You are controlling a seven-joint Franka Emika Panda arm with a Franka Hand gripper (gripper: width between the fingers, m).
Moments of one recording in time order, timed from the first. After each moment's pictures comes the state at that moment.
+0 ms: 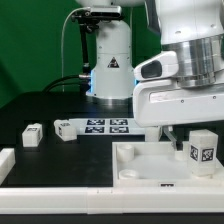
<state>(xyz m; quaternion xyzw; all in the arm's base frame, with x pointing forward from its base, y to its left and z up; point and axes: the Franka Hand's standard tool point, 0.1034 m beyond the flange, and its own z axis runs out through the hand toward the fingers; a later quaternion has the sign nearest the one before) 0.604 0.126 0.070 -0.99 0.05 -0.04 0.08</state>
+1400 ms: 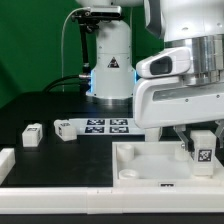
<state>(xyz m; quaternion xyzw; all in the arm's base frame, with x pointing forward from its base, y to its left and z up) 0.609 0.121 0.069 -0.99 0.07 -0.06 0.06</state>
